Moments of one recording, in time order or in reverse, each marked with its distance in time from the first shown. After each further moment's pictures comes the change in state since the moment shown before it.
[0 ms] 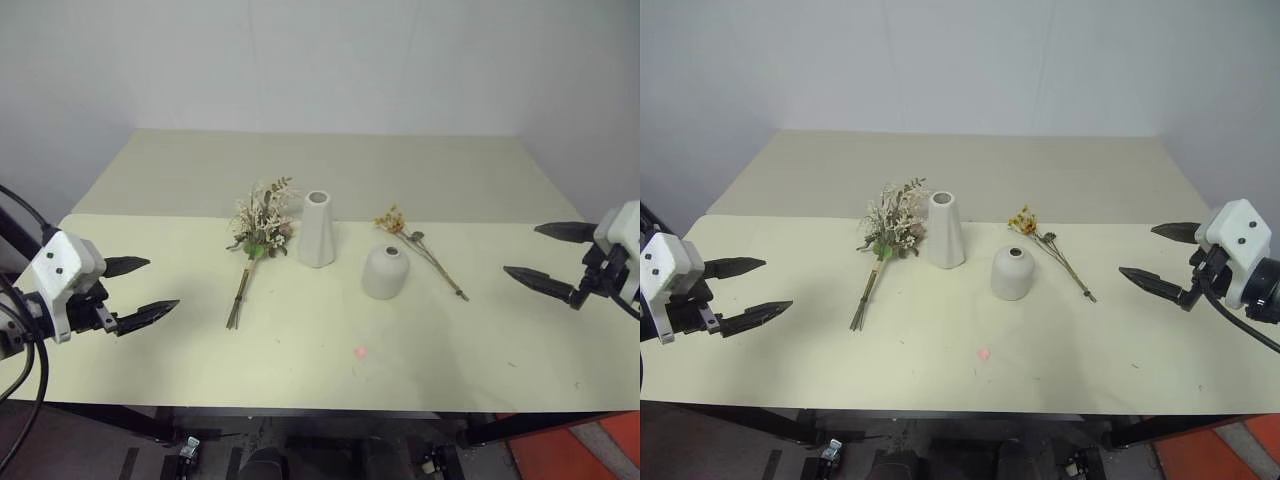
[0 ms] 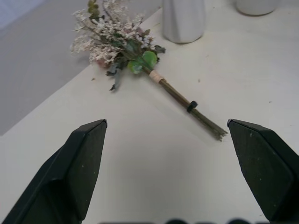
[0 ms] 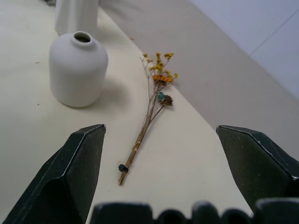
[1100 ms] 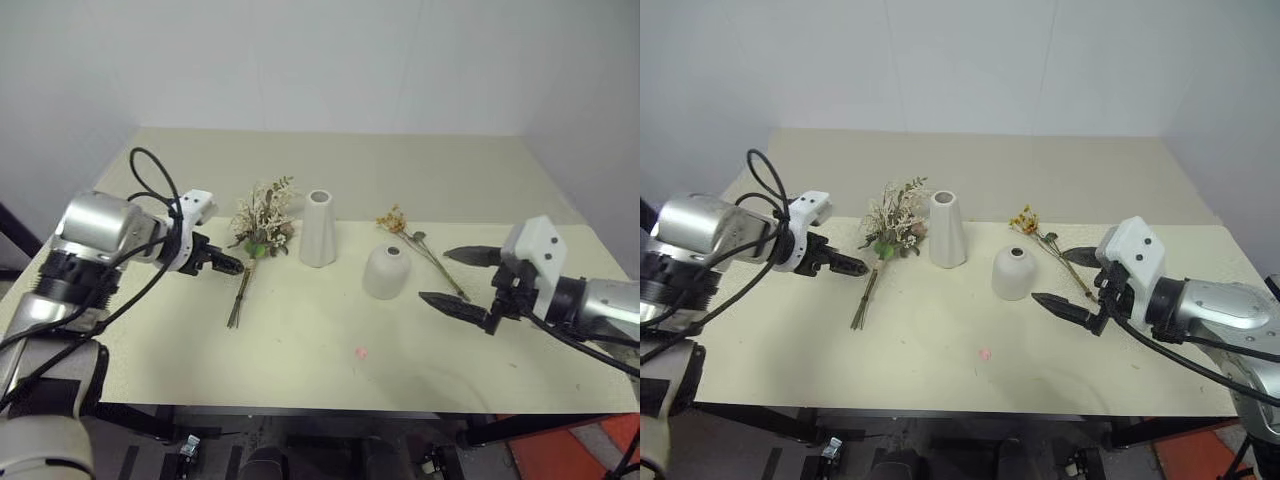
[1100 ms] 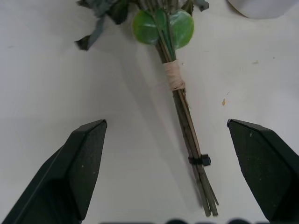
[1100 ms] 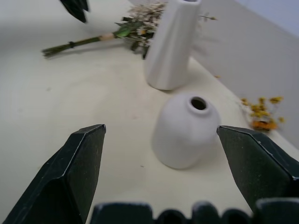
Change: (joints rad) left arm -1.113 -0.195 -0.892 0.690 0.075 0.829 0.218; right arm -0.054 0.087 0.169 -0.498 0.250 0.454 -0.239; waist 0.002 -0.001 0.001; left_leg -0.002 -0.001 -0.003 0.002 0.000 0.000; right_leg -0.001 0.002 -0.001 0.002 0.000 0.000
